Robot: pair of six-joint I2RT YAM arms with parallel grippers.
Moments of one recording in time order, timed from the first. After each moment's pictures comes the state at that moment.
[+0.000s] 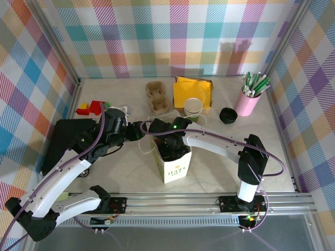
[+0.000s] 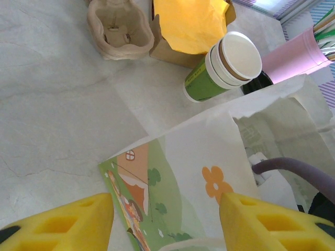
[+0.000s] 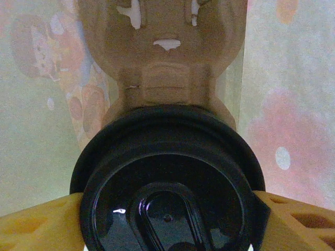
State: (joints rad) left arm -0.63 0.98 1.10 -0.79 -0.05 -0.68; right arm 1.07 1.77 1.55 -1.21 0.02 0.73
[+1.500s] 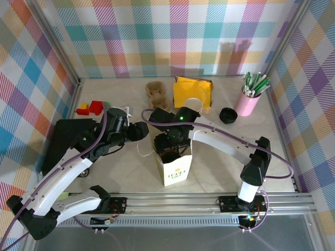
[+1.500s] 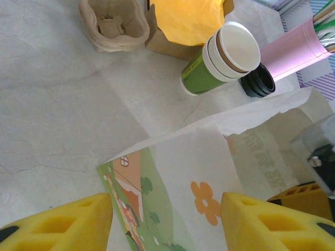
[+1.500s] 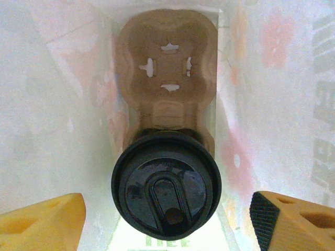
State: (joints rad) left arm -0.63 0.99 1.10 -0.79 -0.02 -0.68; right arm 1.07 1.74 1.78 -1.37 0.09 0.72
